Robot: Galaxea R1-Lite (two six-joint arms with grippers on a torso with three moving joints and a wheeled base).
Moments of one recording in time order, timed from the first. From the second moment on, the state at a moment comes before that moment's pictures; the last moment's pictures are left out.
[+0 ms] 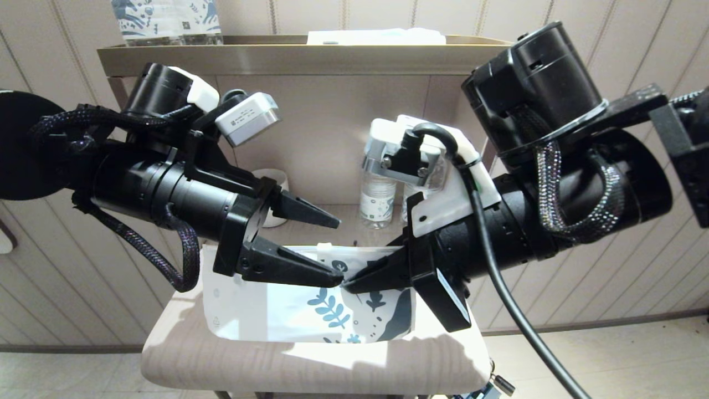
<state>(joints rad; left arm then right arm) -0.51 1.68 -1.42 0.42 -1.01 0.44 0.81 1.68 -1.60 0.51 0.47 -0.32</state>
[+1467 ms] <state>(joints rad) -0.51 1.68 -1.41 0.39 -1.03 0.40 0.80 1.68 -1.59 0.51 0.47 -0.32</state>
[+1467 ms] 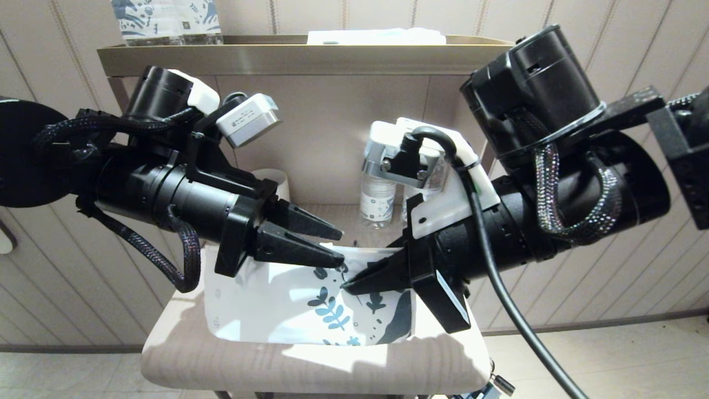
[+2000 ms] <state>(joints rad) -0.51 1.68 -1.40 0.38 -1.05 0.41 0.80 1.69 -1.58 0.51 0.47 -0.32</state>
